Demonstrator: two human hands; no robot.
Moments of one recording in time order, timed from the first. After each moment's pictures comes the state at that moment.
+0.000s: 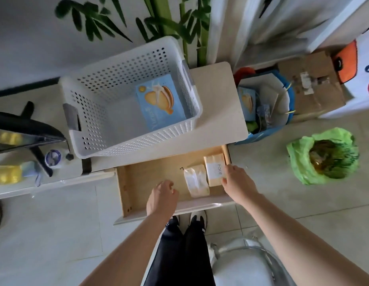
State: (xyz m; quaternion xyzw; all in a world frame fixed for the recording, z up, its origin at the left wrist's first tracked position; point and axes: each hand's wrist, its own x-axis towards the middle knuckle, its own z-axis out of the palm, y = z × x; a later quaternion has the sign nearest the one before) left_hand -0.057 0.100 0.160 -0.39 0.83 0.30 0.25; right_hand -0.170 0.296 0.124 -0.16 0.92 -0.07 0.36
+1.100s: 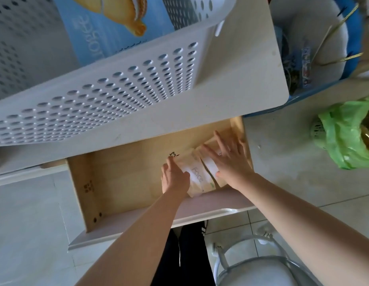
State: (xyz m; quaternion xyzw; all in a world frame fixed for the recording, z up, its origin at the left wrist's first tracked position) left_hand -0.085 0.124 -0.094 -0.46 0.73 0.39 0.32; right_hand -0.172 0.272 -0.080 -0.32 0.88 0.08 0.35
